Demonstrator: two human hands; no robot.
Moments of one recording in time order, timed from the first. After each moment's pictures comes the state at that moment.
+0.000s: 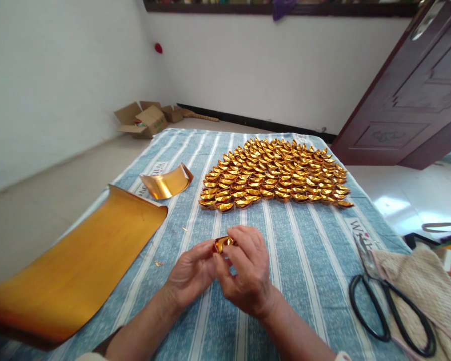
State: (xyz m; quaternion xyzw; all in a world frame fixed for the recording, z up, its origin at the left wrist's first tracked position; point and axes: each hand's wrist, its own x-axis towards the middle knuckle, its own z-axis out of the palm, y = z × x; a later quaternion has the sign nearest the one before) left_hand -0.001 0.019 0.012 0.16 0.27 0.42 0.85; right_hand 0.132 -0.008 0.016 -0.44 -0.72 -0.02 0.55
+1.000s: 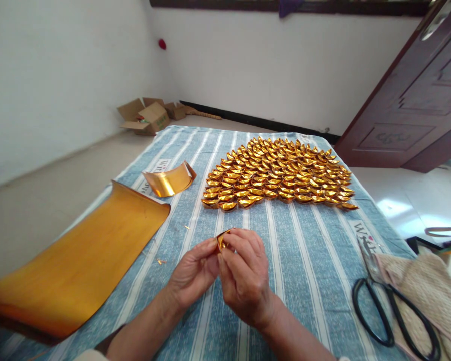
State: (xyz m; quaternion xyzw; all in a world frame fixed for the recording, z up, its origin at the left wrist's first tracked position) left_hand 0.000 0.019 0.007 0.10 0.25 0.45 0.85; right_hand 0.125 -0.013 0.022 -0.40 -0.72 0.01 0.56
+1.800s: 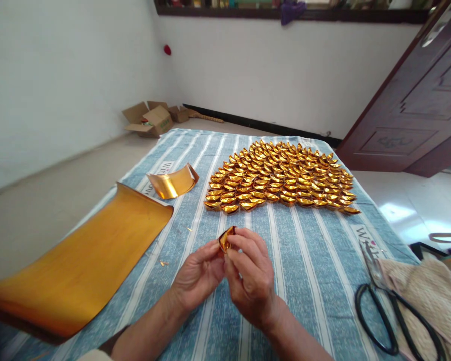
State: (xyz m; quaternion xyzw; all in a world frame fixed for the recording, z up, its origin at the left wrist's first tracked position) left_hand 0.003 0.017 0.010 0.09 0.22 0.45 0.86; right_hand 0.131 -0.012 0.019 -0.40 -0.72 0.05 0.57
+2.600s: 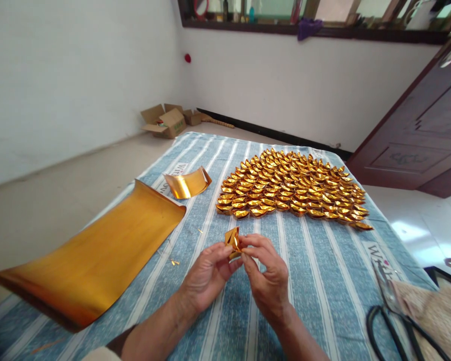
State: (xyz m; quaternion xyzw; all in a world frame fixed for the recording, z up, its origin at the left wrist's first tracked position) left_hand 0.002 0.013 0.008 0.16 0.29 0.50 0.80; right_hand 0.136 -0.004 0.006 -0.44 -0.66 0.21 0.57
